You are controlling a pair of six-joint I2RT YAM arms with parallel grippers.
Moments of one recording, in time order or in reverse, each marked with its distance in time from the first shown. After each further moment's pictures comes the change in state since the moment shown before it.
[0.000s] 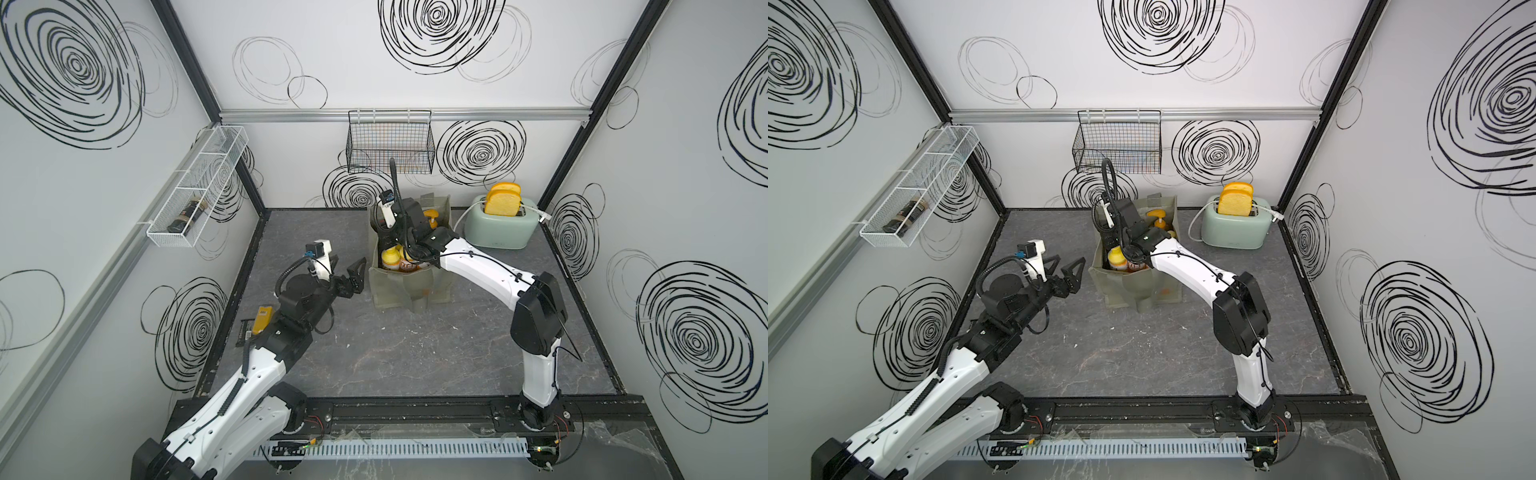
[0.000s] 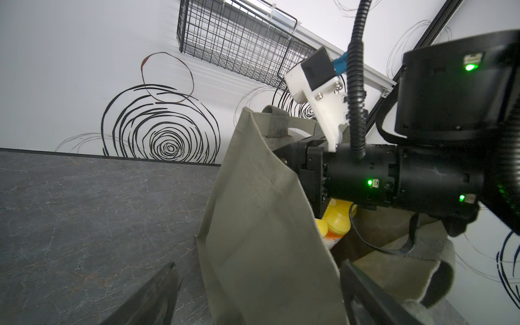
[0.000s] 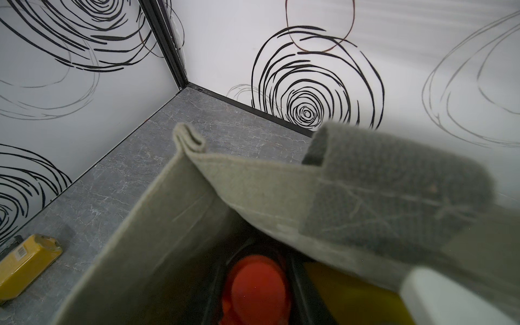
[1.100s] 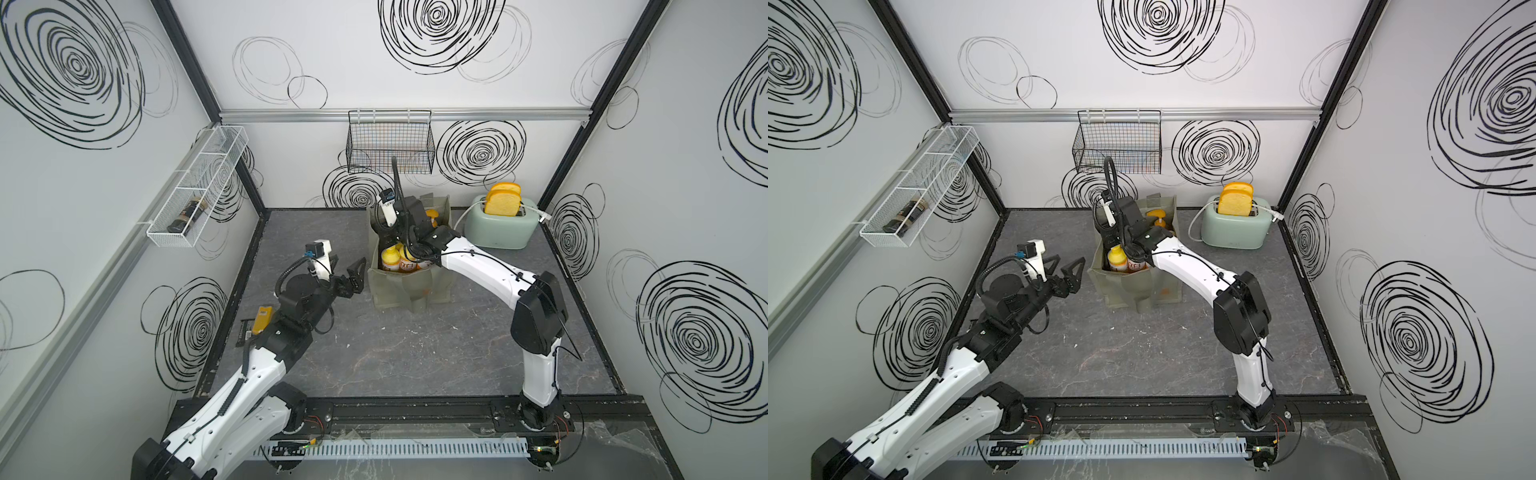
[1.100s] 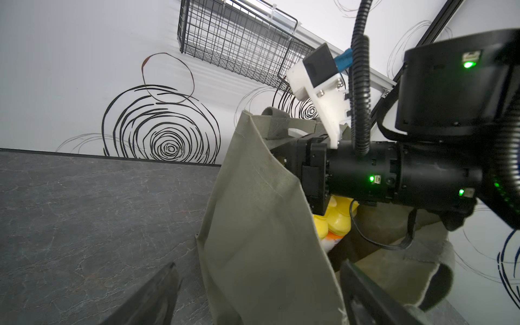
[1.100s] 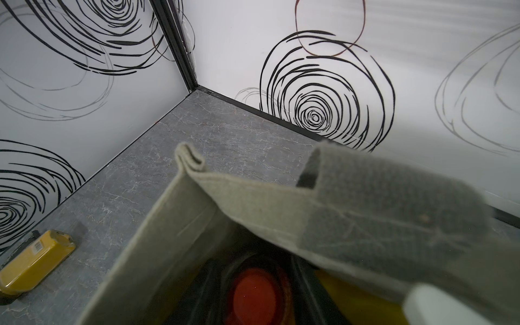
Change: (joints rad) left arm 0.000 0.000 0.000 0.001 -0.003 0.000; right arm -0.006 0.001 0.005 0.010 -0.061 -0.007
